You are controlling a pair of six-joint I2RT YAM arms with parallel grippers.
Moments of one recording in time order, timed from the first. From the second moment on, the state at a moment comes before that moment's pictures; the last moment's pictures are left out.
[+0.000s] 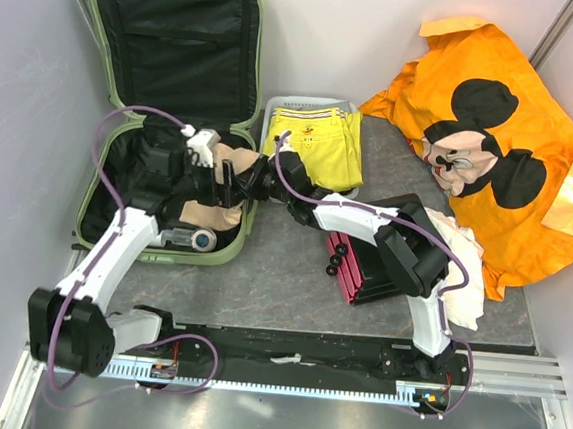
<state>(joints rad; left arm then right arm) -0.19 1.19 0.92 -0.33 0.46 -0.21 0.82 2.06 1.44 0.33 -0.10 1.09</state>
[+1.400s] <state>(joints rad) -0.01 1.02 0.92 -0.28 0.24 -0.24 0.50 1.90 1.17 0.75 0.44 1.10</state>
